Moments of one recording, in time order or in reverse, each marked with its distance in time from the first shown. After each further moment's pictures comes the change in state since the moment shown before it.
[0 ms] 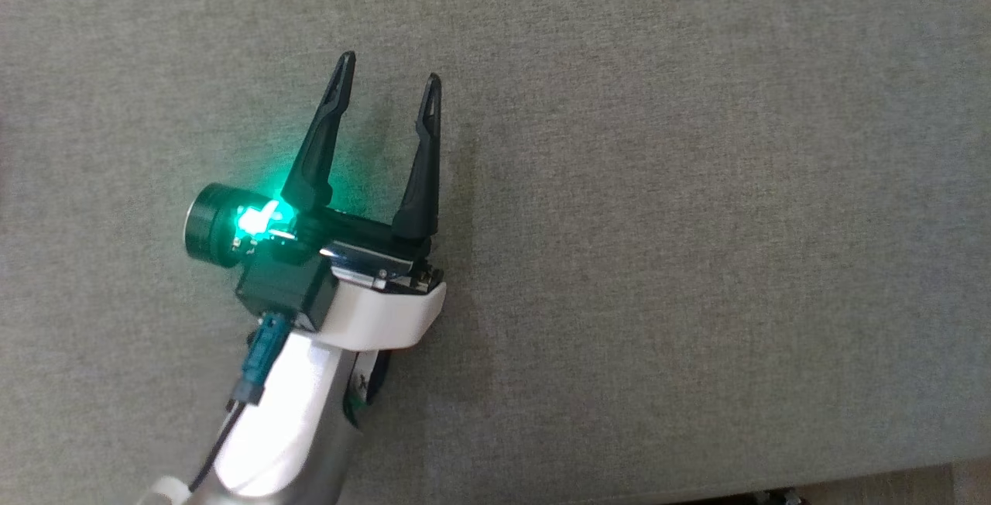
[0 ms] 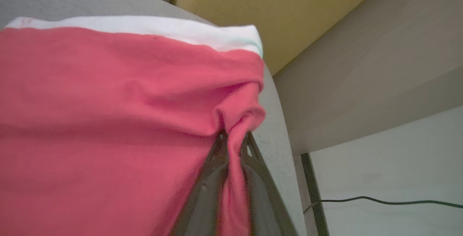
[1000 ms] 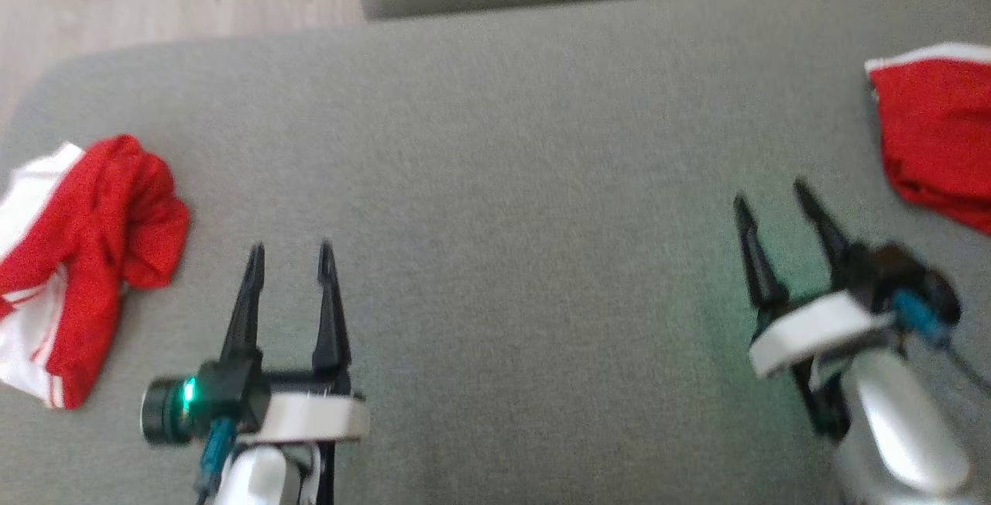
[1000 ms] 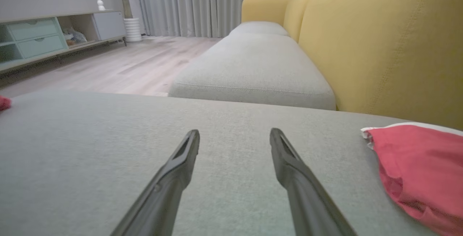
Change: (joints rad) left arm 0.277 0.002 0.179 0.130 -0.053 0.071 0.005; right arm 0.487 0.743 -0.123 -0.294 -0.332 0.000 -0.253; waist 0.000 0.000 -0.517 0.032
